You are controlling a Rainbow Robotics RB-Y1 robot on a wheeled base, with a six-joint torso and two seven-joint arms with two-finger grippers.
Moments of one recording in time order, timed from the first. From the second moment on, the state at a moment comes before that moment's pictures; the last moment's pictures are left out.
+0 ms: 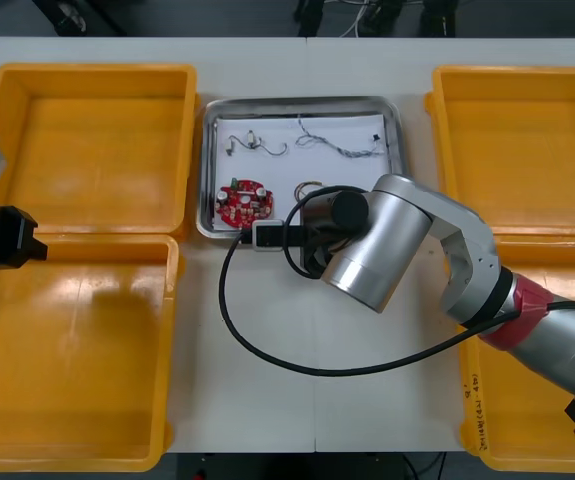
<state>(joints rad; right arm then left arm) -0.70 -0.44 0.81 -1.70 -0.28 1.20 2.14 -0.28 0.71 0.23 -2.09 0.80 1.91 -1.26</state>
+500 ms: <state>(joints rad) -0.72 -0.44 0.76 -1.64 -0.28 1.17 2.14 -0.28 0.71 0.23 -2.09 0.80 1.91 -1.26</state>
